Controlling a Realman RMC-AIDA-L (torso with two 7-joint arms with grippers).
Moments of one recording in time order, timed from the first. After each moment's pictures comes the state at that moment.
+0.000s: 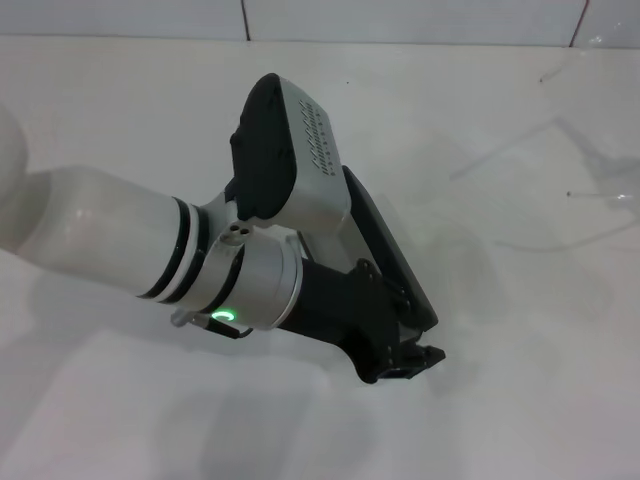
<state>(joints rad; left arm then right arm) -0.41 -2.09 1.76 1.34 2.00 1.24 -2.03 0.51 2.00 -0.49 -1.31 -2.22 -1.64 2.06</state>
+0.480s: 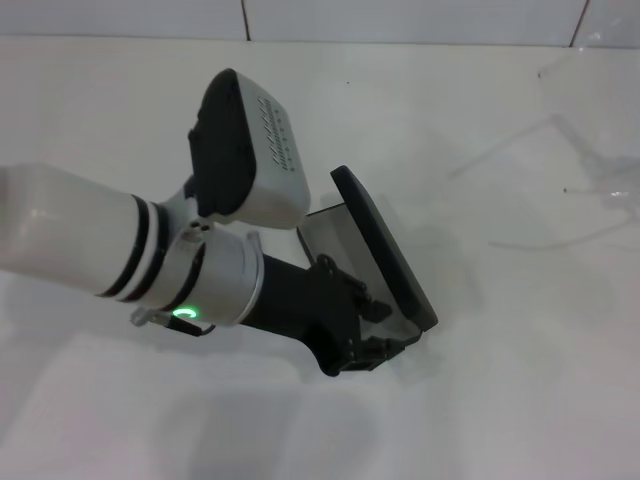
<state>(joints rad) -0.36 -2.09 1.69 1.40 2.08 1.31 -2.05 0.51 2.00 -0.49 -1.30 -2.19 -1.65 2.06</state>
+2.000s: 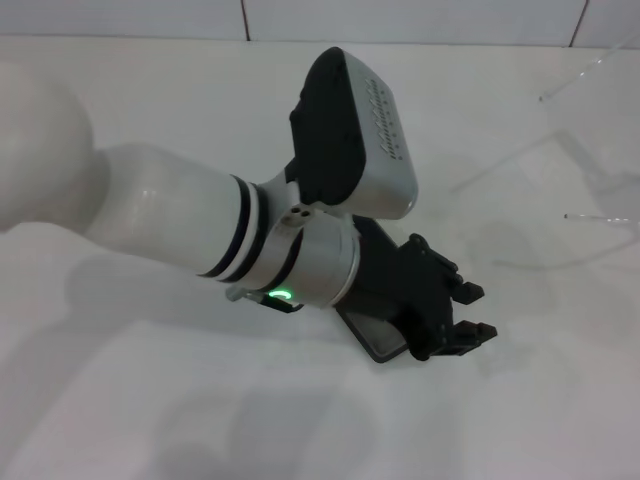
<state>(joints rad) -0.49 -2.10 1.84 1.32 1.97 1.13 -2.04 0.47 2.01 -0.49 -1.30 -2.17 -1.68 2.05</state>
